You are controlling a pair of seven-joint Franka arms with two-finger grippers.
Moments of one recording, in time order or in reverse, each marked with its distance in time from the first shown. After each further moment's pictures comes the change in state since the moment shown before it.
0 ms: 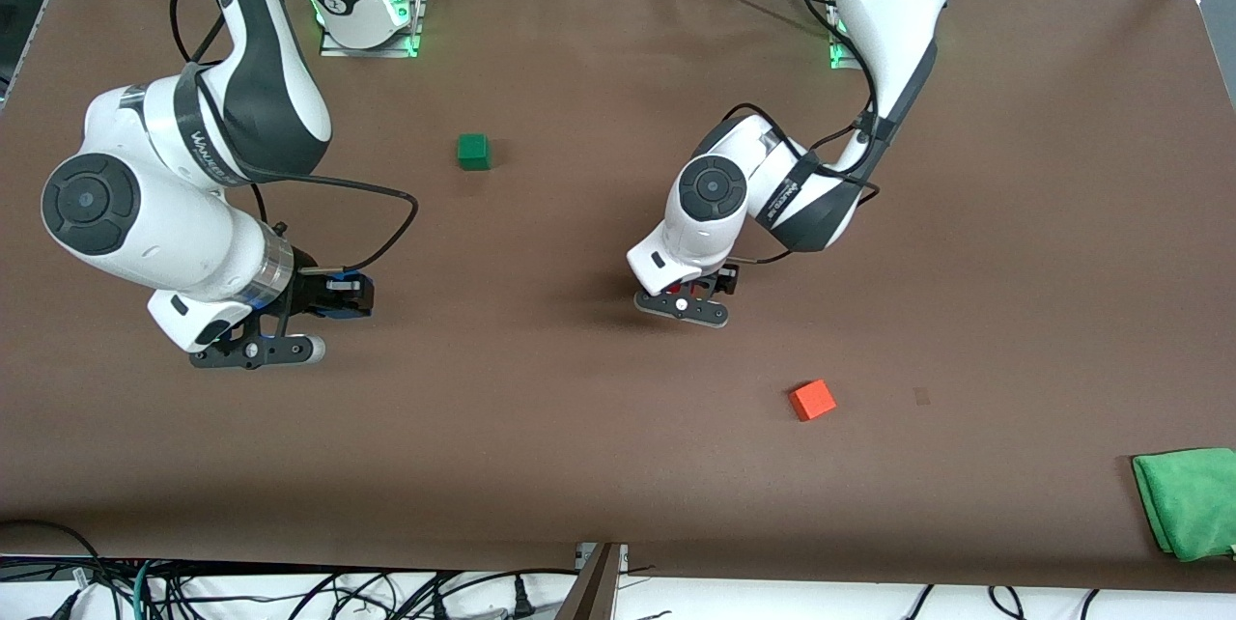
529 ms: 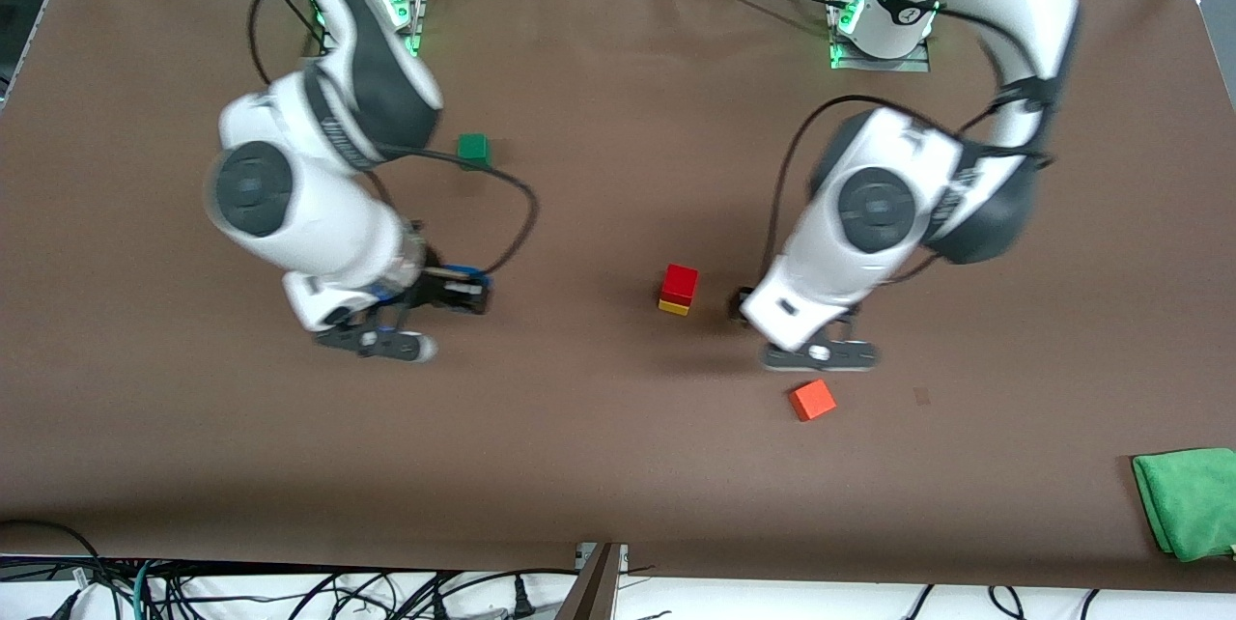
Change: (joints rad) left arm 0.207 -0.098 0.006 0.163 -0.008 -0.179 -0.007; right arm 0.081 0.118 0.183 0.114 -0.002 0.100 0.513
